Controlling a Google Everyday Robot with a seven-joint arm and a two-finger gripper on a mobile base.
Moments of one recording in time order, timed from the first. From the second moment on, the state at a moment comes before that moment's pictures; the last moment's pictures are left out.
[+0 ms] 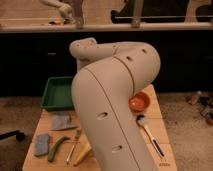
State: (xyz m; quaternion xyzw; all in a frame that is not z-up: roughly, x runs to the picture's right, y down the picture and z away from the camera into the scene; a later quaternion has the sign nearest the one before) arm -0.101 0.002 0.820 -0.25 -0.29 -0.65 0.66
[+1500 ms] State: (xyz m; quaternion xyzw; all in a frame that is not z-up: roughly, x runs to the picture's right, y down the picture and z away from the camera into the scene) arm -0.057 0.009 0.815 -0.27 -0.31 -0.66 0.63
